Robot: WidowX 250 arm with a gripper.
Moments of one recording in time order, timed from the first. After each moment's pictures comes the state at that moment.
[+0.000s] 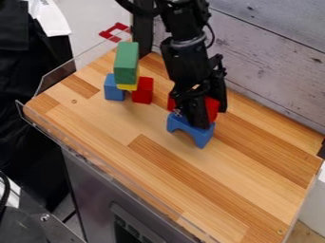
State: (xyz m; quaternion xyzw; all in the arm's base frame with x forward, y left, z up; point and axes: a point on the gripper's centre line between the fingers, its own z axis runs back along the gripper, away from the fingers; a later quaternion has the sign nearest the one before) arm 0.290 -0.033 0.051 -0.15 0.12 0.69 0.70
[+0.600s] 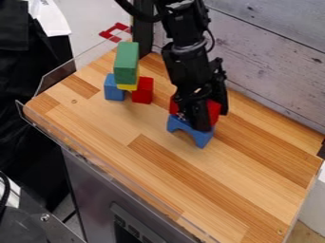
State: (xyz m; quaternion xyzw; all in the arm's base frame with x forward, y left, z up) arm 0.295 -0.036 0.045 -0.16 0.12 0.70 0.69
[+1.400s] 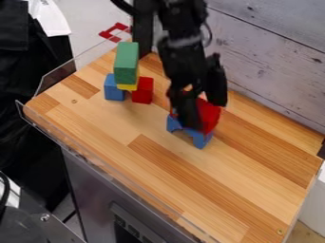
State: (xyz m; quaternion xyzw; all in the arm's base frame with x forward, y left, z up) arm 0.283 -0.033 0.066 -0.15 0.10 0.68 0.71
